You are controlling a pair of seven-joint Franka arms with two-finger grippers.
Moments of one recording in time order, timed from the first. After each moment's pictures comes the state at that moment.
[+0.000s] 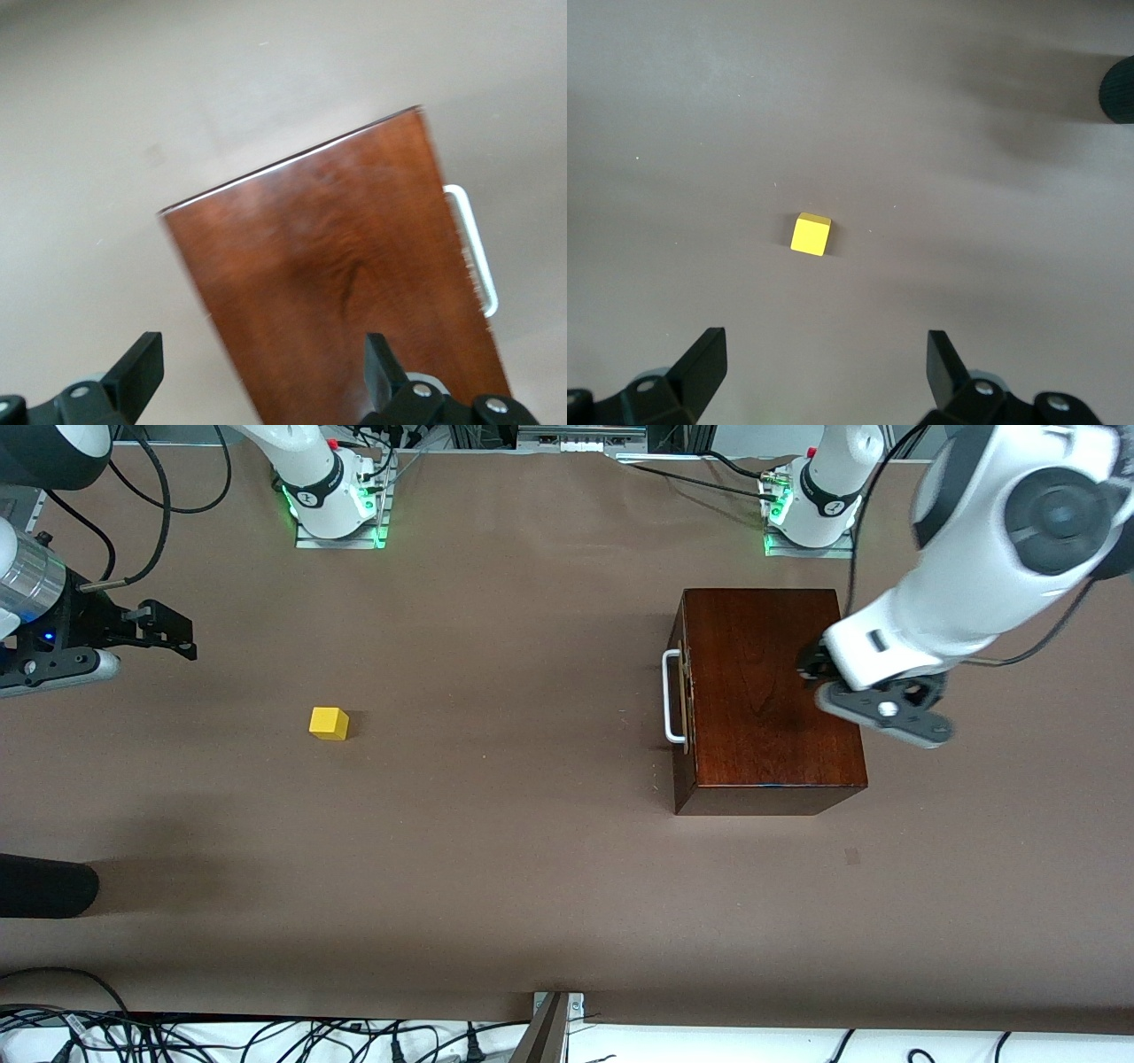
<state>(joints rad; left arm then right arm) -0.16 0.19 -0.09 -1.47 0.04 1.58 0.07 0.28 0.05 -0.24 -1.62 0.00 1.62 -0.16</state>
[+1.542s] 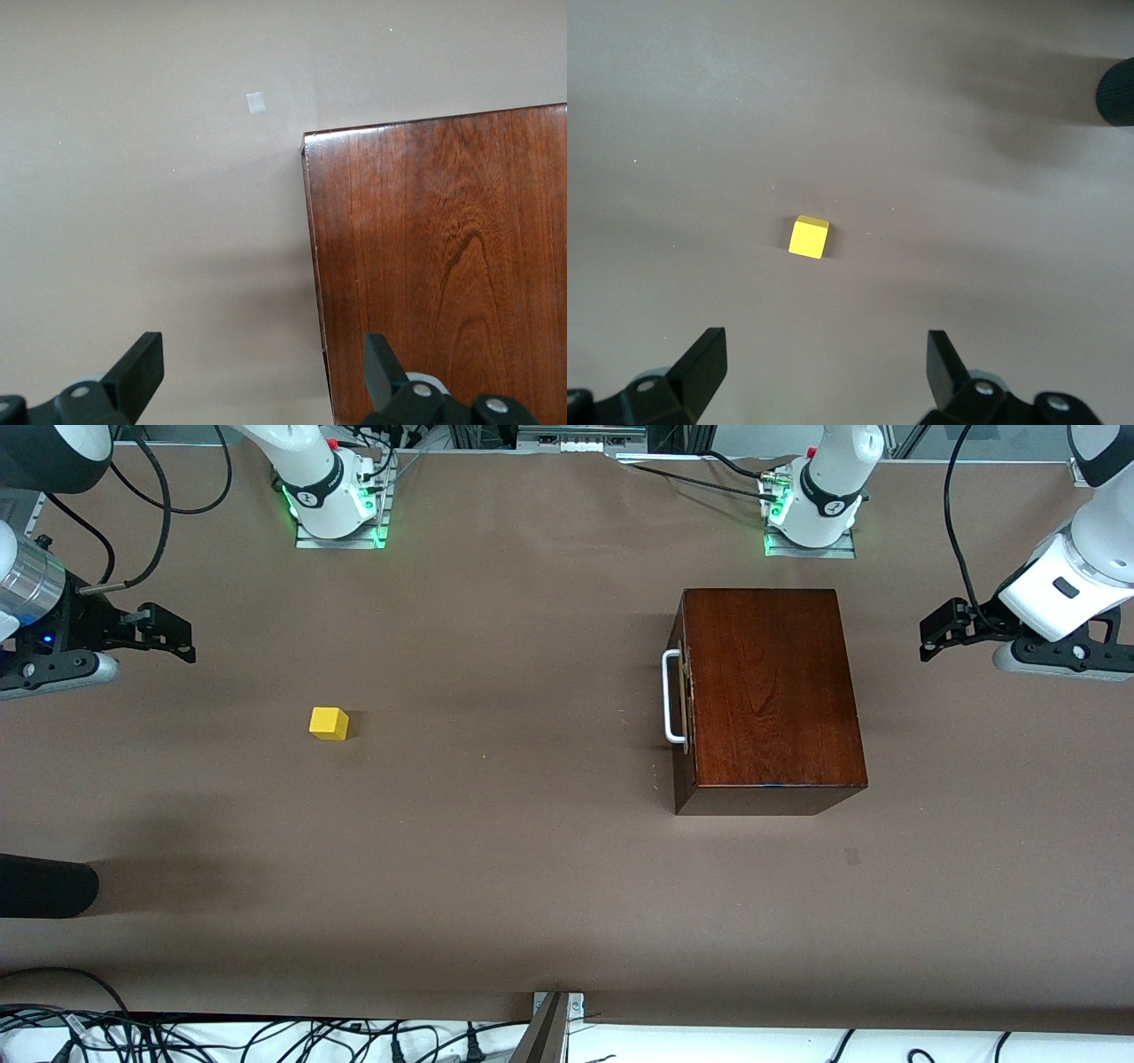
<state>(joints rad) 0.00 -0.05 -0.05 -1.77 0.01 1.69 0.04 0.28 0.06 -0.24 -1.61 0.00 1.62 -0.16</state>
